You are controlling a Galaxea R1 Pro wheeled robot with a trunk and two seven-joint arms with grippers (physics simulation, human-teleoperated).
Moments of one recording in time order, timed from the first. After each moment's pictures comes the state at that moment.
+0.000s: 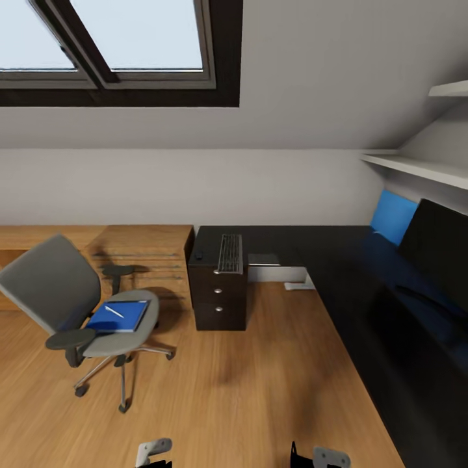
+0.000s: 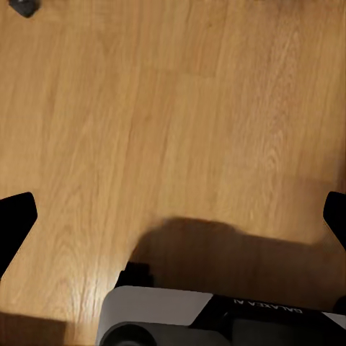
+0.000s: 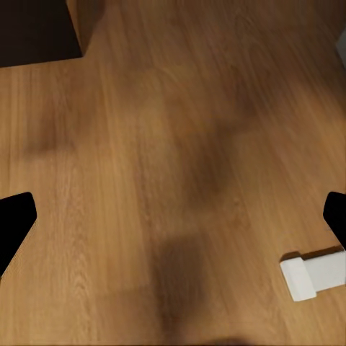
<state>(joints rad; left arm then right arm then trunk) -0.48 -0.03 -0.86 -0.02 1.01 -0.11 0.08 -0.37 0.11 -0.02 -0.07 -0.03 -0.61 -0.24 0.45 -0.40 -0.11</state>
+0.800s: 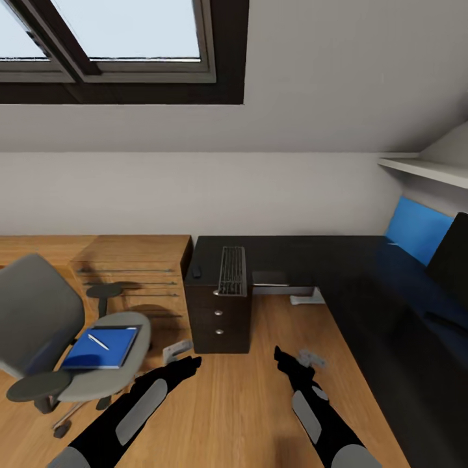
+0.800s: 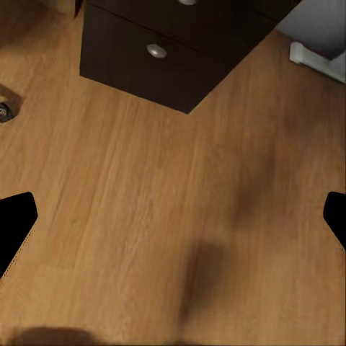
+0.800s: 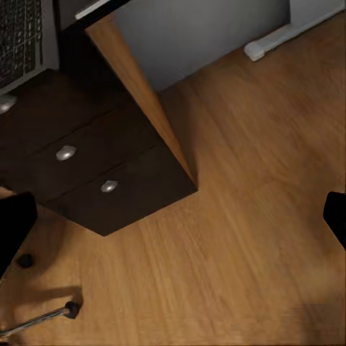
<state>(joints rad) -0.48 0.13 -0.56 -1.00 1.01 0.31 0.42 -0.52 0.13 -0.02 -0.58 -0.39 -0.13 -0.10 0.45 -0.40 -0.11</state>
